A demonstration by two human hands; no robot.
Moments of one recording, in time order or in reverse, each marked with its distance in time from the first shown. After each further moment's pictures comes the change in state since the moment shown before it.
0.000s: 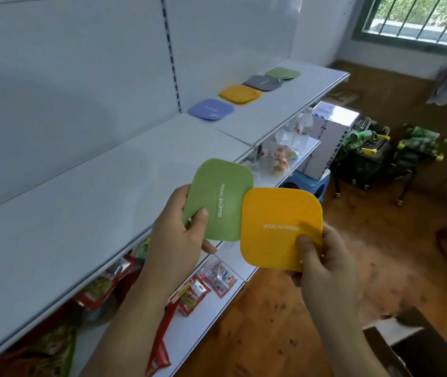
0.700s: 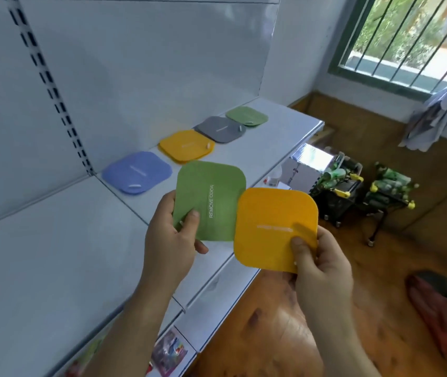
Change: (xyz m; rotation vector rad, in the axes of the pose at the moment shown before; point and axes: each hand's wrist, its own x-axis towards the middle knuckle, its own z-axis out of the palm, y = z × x) left_hand 0.266 0.024 0.171 -0.215 0.154 -0.046; right_hand 0.306 -0.006 -0.006 -0.035 0.020 -0.024
